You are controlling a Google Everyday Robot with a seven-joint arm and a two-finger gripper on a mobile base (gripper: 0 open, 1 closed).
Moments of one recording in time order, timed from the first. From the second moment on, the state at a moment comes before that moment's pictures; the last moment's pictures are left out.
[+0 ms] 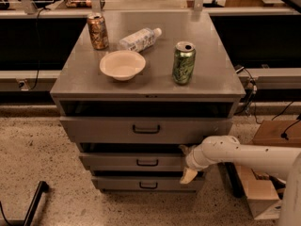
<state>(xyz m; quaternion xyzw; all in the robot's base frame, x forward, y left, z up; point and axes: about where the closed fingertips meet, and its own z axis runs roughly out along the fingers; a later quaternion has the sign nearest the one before) 0.568 -0.143 0.417 -0.69 0.68 0.04 0.24</state>
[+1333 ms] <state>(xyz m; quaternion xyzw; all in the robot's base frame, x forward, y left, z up) 0.530 -0.145 0.405 -0.70 0.68 0.05 0.22</state>
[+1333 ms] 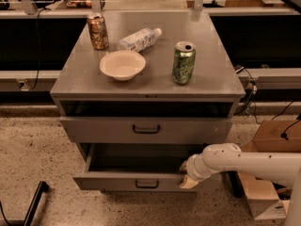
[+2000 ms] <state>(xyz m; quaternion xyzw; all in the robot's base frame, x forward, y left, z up) 0.465 -0.144 0.422 -0.73 0.66 0.06 0.18</state>
